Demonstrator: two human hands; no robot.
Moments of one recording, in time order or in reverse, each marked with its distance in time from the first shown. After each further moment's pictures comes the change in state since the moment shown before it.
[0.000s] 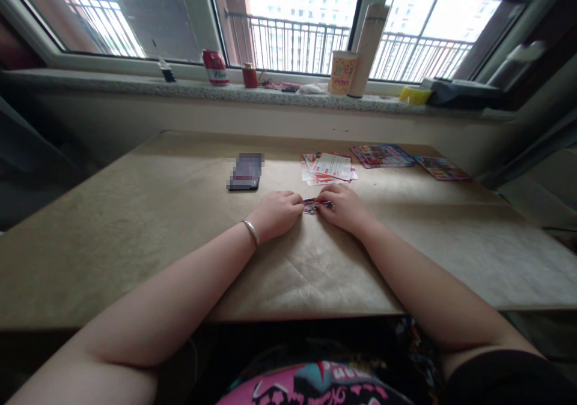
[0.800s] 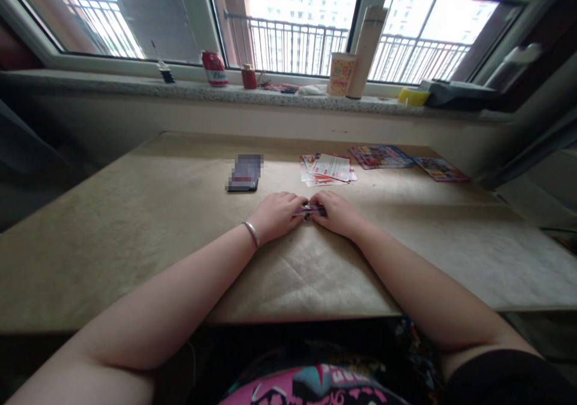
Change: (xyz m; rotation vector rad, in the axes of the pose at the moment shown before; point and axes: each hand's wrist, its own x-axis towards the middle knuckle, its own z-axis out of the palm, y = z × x) left_hand 0.001 0.003 0.006 -0.171 0.017 -0.146; right_hand 0.002 -0.006 0.008 0.146 -0.101 -0.040
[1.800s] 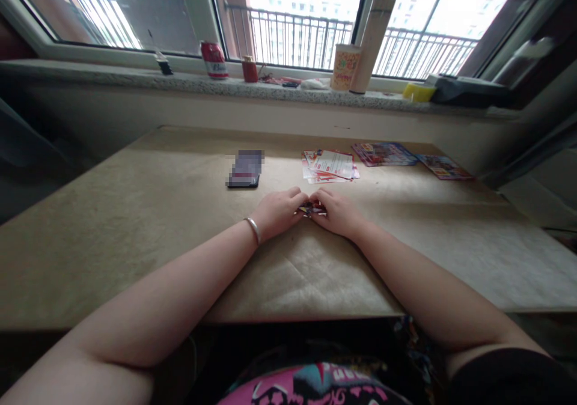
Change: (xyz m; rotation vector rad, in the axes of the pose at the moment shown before) left_hand 0.002 -0.001 0.002 -0.010 -0.038 -0.054; right_hand 0.000 -0.012 0.001 0.012 0.015 -0.008
